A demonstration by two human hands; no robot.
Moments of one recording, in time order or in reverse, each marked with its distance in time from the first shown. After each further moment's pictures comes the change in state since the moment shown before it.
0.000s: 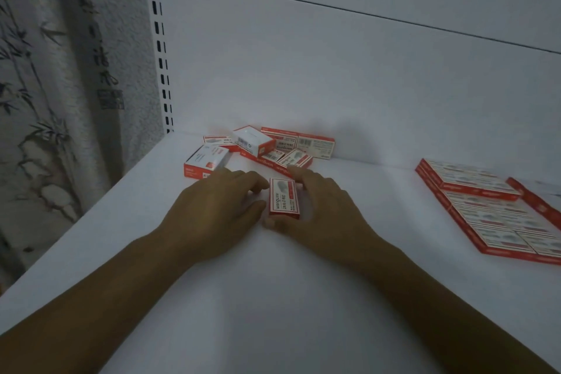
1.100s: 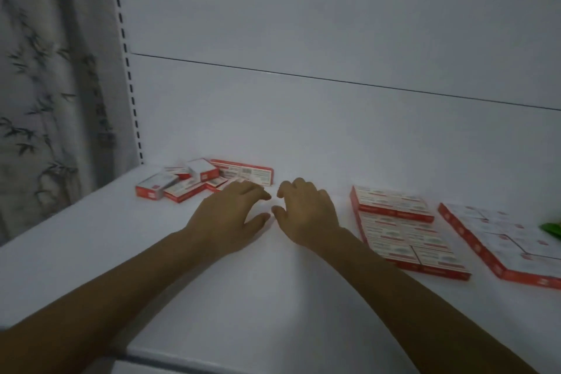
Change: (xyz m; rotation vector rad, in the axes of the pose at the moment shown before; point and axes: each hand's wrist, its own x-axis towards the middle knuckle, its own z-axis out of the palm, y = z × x) left_hand 0.036 0.122 0.044 0.155 0.079 0.034; right_hand -0.011 0.095 -0.062 -0.382 0.254 -0.199
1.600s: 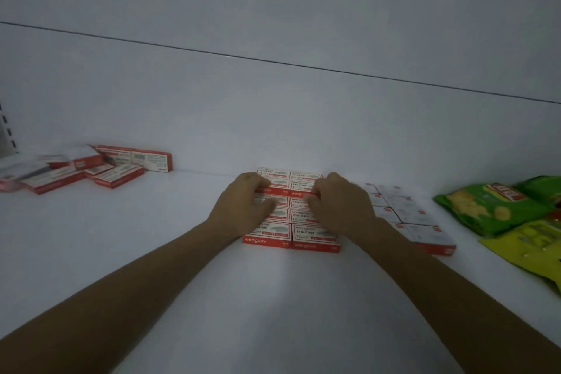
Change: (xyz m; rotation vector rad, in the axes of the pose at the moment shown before) left_hand 0.082 0.156 0.098 -0.414 0.003 -0.076; right_hand -0.082 0.199 -0.054 -0.071 -0.133 0.328
